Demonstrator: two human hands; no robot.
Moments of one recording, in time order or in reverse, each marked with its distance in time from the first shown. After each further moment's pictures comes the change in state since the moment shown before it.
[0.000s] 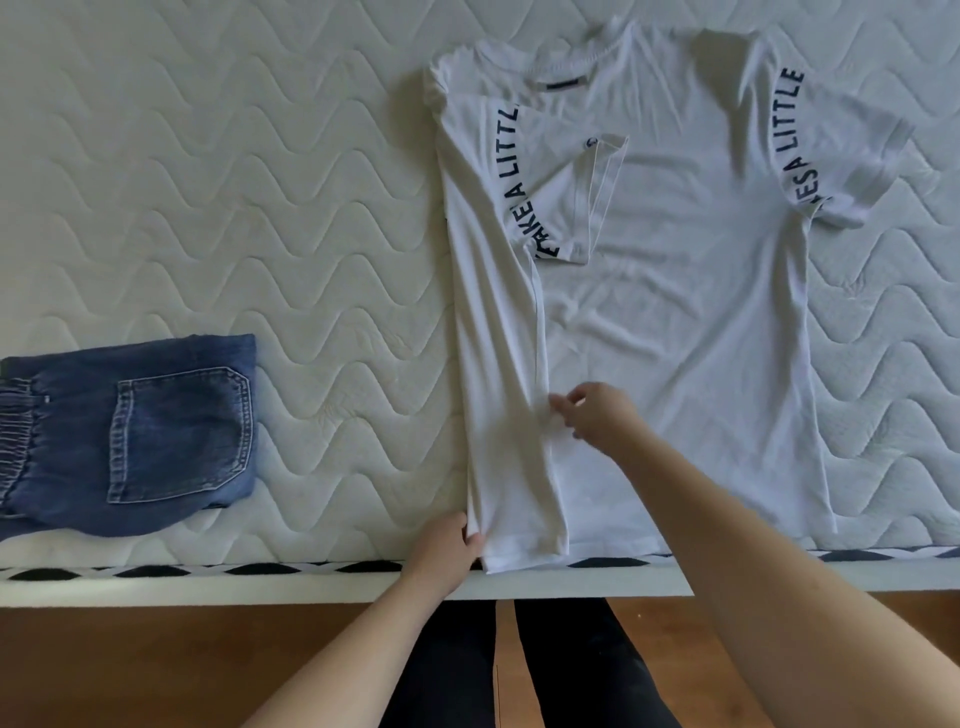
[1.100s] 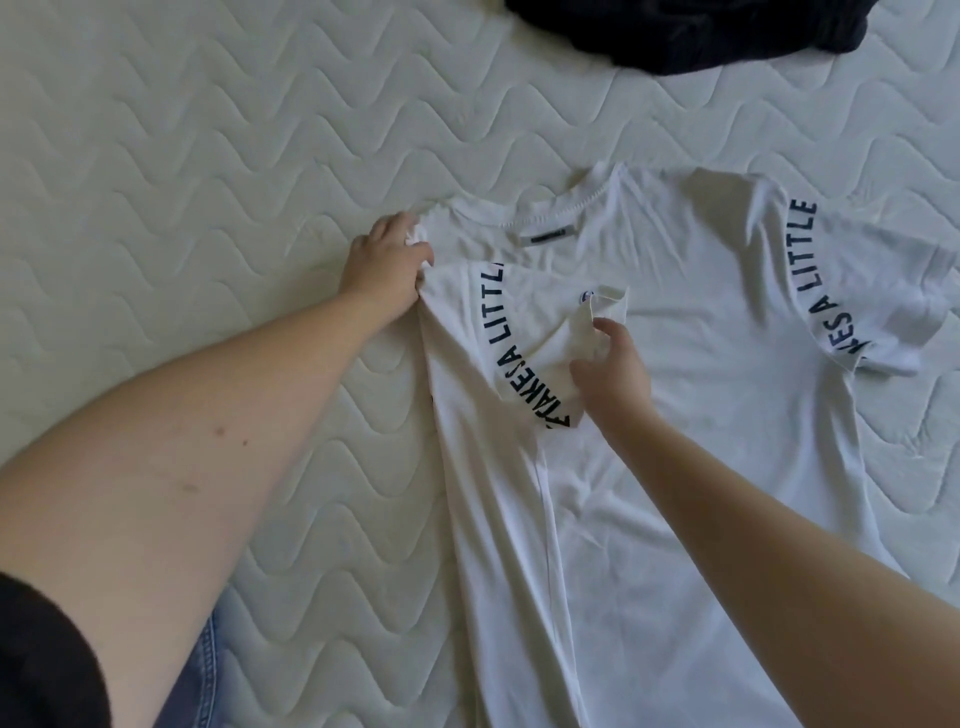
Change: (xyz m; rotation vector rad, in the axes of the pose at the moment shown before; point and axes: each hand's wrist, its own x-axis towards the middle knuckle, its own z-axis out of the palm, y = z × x) left_hand 0.246 0.254 -0.392 0.690 0.718 0.576; right_hand 0.150 -0.110 -0.135 0.664 0.426 -0.048
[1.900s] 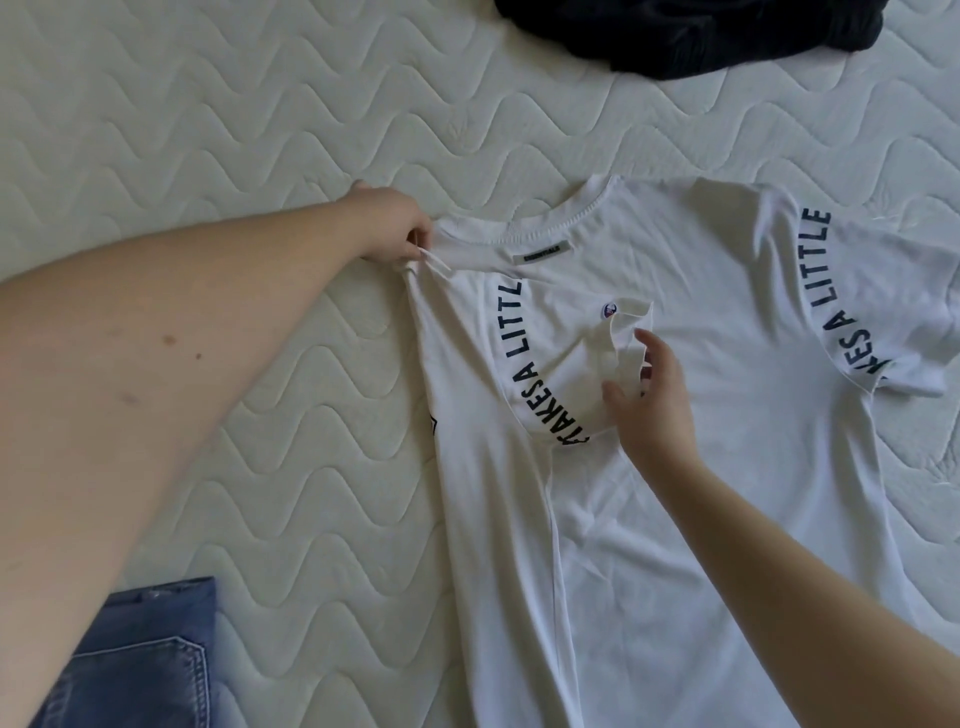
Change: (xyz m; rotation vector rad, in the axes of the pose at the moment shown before) left_hand 0.088 -0.003 -0.052 0.271 -0.400 0.170; right_hand 0.002 0.019 -0.031 0.023 0.088 -0.138
